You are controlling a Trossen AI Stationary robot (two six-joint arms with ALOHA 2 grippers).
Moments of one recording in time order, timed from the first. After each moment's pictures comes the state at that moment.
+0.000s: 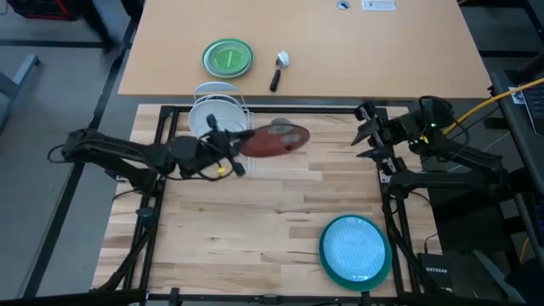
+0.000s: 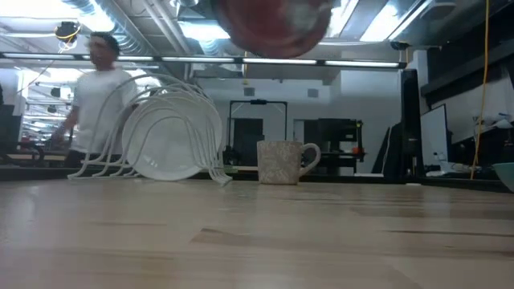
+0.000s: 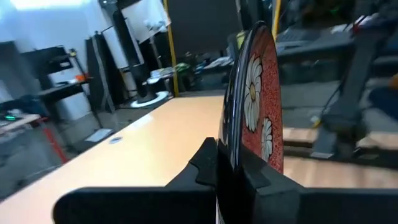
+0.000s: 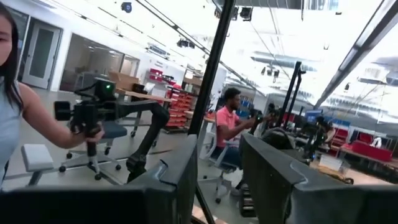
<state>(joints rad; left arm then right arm) -0.14 1.20 1.01 0.22 -0.75 0.26 -0.35 0.81 0.92 0.40 -0.88 0.07</state>
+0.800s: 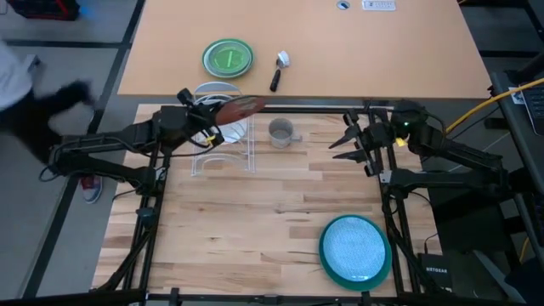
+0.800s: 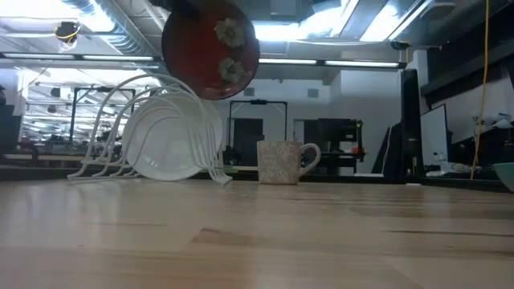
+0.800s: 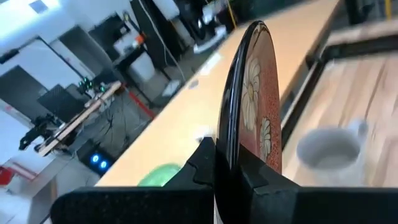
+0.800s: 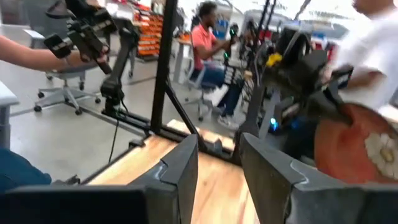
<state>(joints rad) 0.16 1.00 1.01 -0.22 -0.76 0.45 -0.35 0.81 0.92 -0.09 -0.73 -0.22</state>
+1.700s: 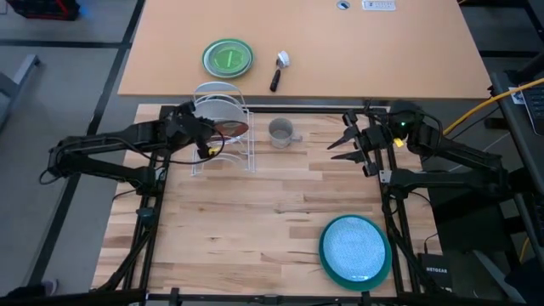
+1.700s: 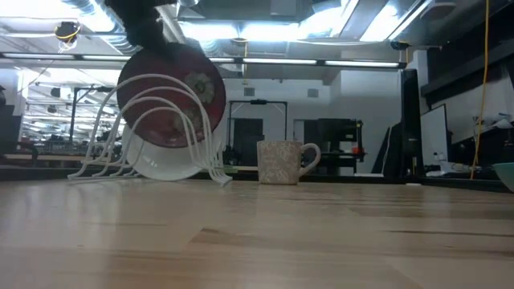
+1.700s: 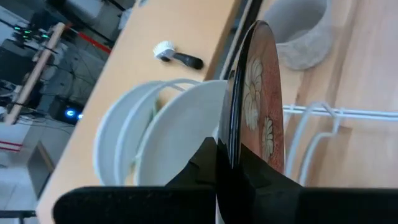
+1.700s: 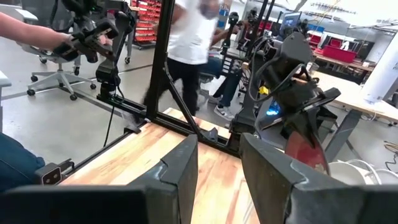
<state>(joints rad) 0.21 1.00 0.98 -0.67 -0.67 0.34 -0.35 0.82 0.92 -0.13 -0.71 -0.30</state>
